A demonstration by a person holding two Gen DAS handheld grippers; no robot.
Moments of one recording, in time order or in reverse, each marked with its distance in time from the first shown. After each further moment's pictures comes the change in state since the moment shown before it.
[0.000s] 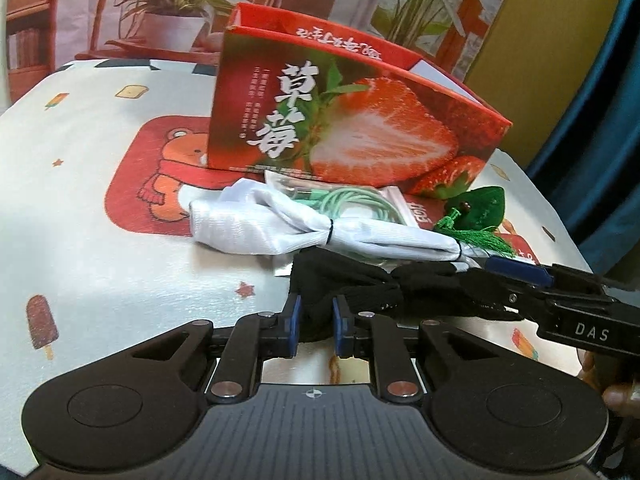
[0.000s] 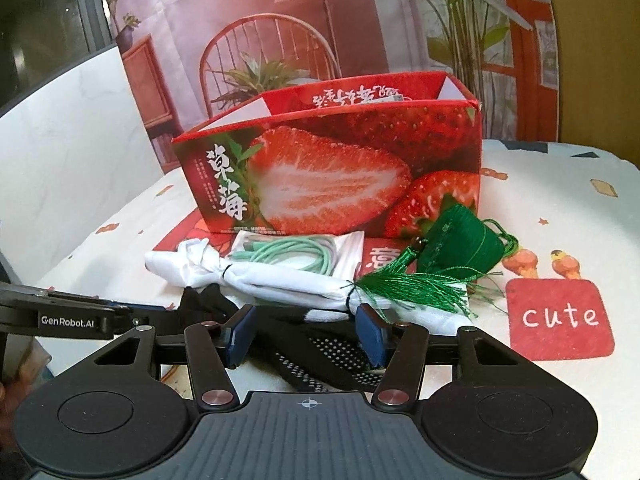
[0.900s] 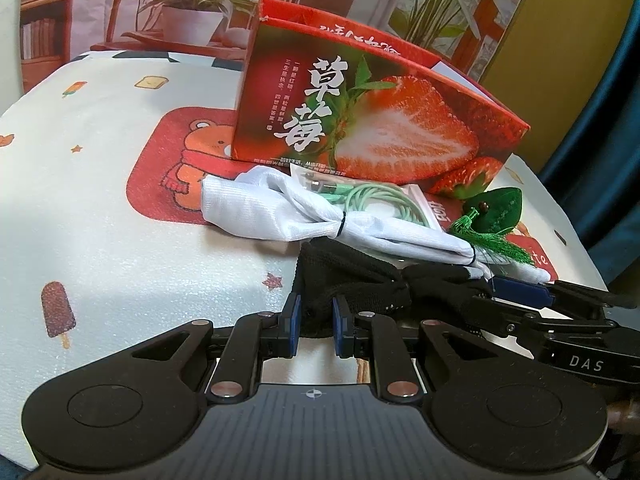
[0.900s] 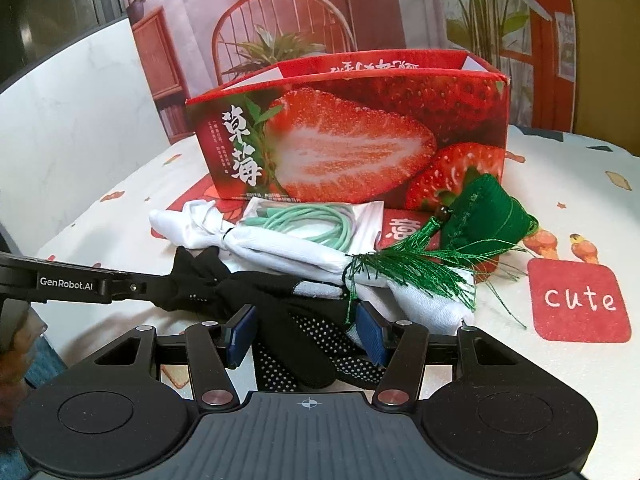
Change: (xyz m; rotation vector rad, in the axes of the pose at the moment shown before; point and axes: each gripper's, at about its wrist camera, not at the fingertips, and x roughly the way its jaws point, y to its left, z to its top) left arm 0.002 0.009 -0.007 -0.027 -0.003 0.026; right arm 0.013 0.011 -0.012 -0.045 0.063 0.007
